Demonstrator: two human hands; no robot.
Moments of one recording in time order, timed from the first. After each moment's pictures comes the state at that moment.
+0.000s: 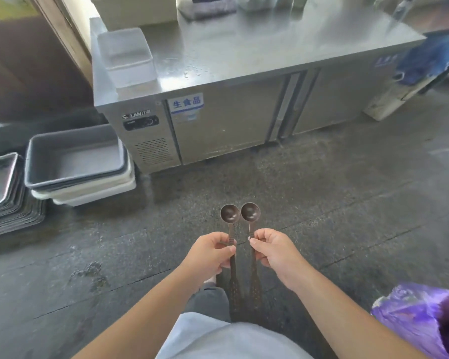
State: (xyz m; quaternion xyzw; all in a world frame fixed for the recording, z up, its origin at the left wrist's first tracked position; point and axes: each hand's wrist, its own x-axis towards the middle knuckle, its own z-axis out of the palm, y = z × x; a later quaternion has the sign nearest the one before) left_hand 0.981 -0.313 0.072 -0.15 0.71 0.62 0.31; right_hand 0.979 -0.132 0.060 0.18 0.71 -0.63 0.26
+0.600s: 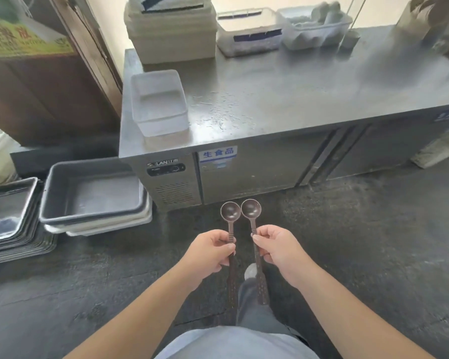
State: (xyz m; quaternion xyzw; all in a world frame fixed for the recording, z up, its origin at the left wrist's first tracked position) left_hand 0.714 -0.411 0.082 -0.19 0.72 0.62 0.27; right_hand 0.687 -0.224 0.080 0.13 0.75 -0.59 0.26
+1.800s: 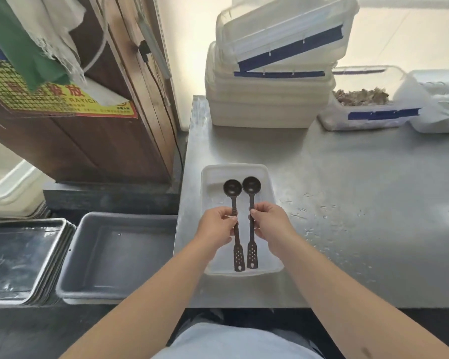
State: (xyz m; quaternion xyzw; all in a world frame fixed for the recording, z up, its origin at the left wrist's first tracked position) left_hand 0.208 -0.710 0.058 -0.34 0.67 0.64 0.14; right_hand 0.155 -0.580 0.066 0.16 0.74 -0.58 0.30
